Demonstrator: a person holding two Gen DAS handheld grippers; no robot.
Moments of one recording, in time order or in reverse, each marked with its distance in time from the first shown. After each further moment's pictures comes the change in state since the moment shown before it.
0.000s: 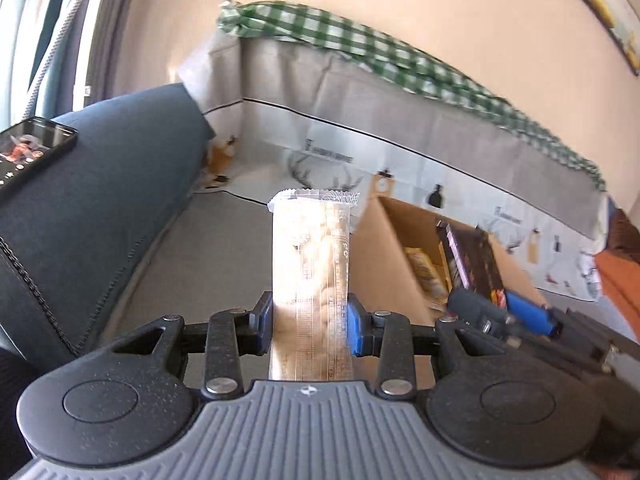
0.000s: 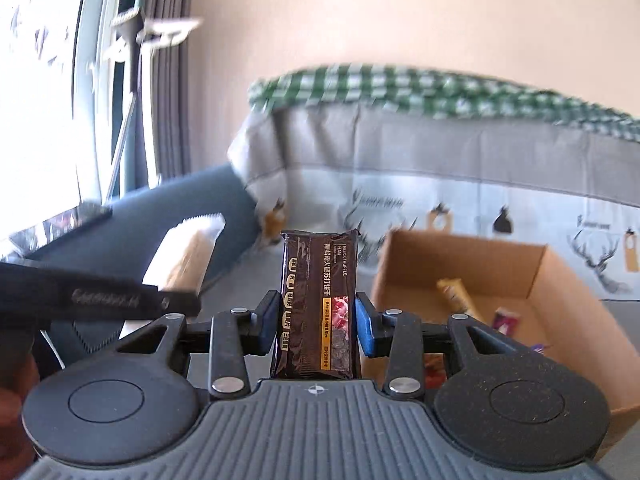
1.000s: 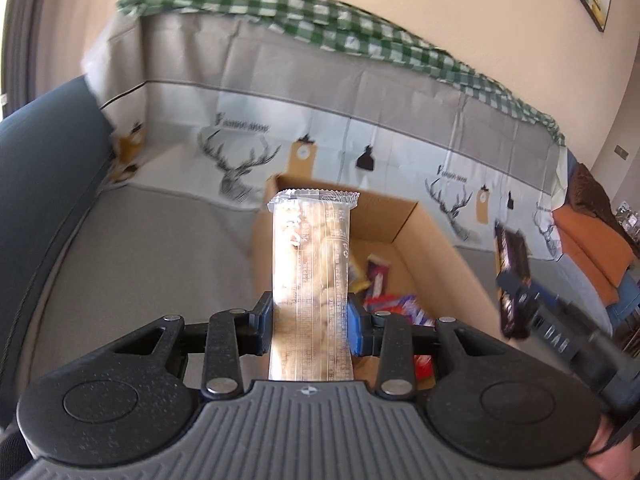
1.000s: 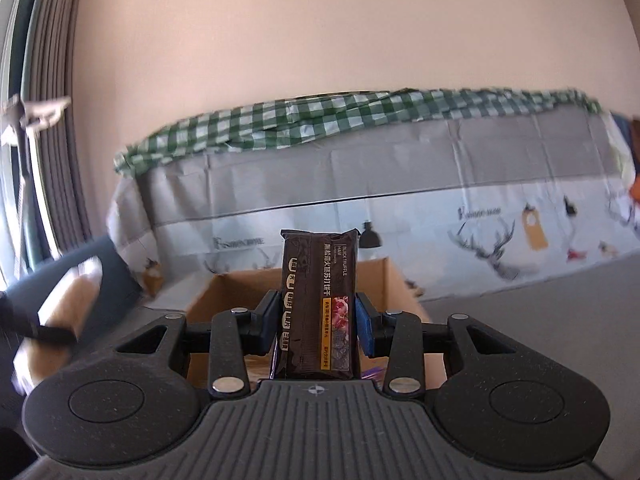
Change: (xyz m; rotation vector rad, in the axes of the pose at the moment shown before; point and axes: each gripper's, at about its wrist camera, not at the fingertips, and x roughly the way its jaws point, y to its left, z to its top) left arm 0.043 -0.098 0.043 0.097 0.141 -0.123; right arm -0.030 -0.188 -0.003 0.156 -0.090 -0.222
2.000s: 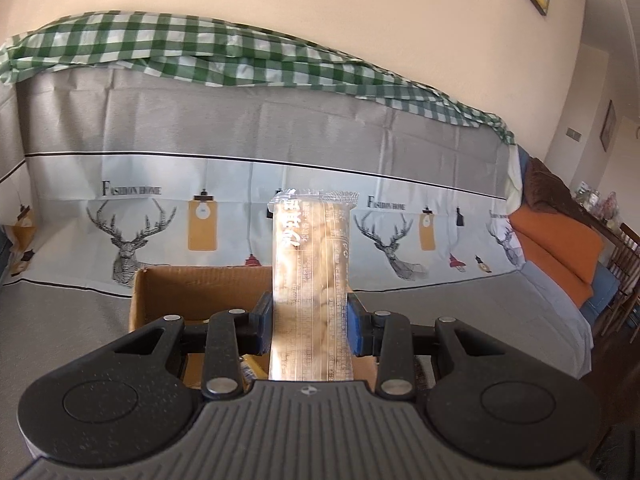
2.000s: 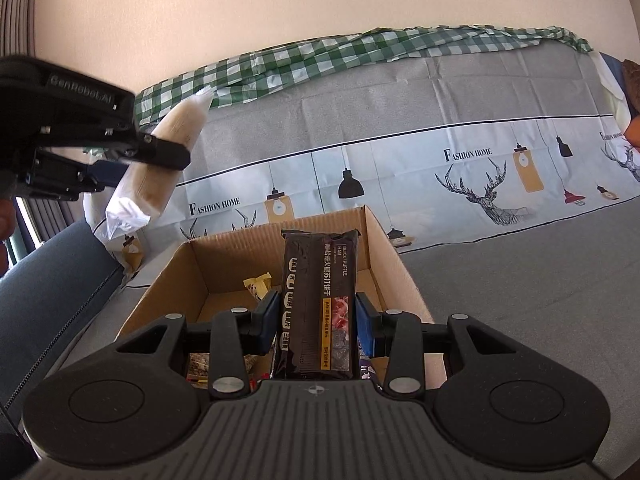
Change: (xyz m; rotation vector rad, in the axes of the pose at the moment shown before) left arm 0.084 -0.105 0.072 0.144 -0.065 -0.150; right arm 0.039 -0.027 -0.009 0.110 0.151 -0.007
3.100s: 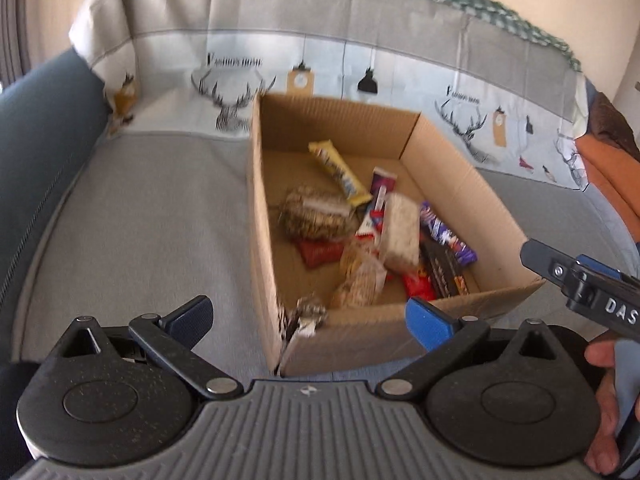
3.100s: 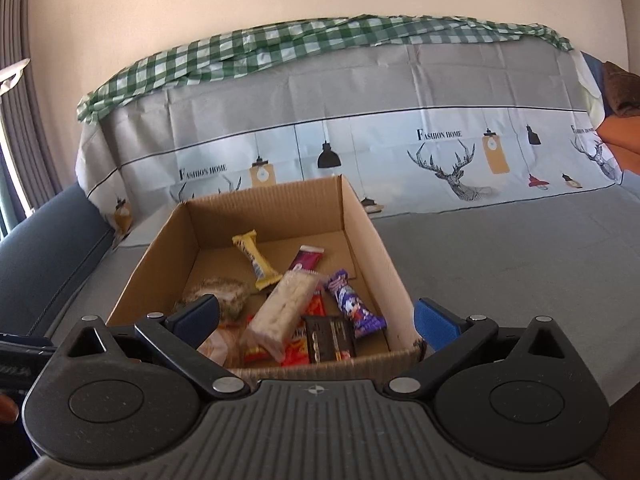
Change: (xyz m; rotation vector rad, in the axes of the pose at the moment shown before) left arm -0.077 0.039 -0.143 -0.068 0.248 0.238; right arm -0.066 0.011 -0.014 -0.035 0.102 -0.080
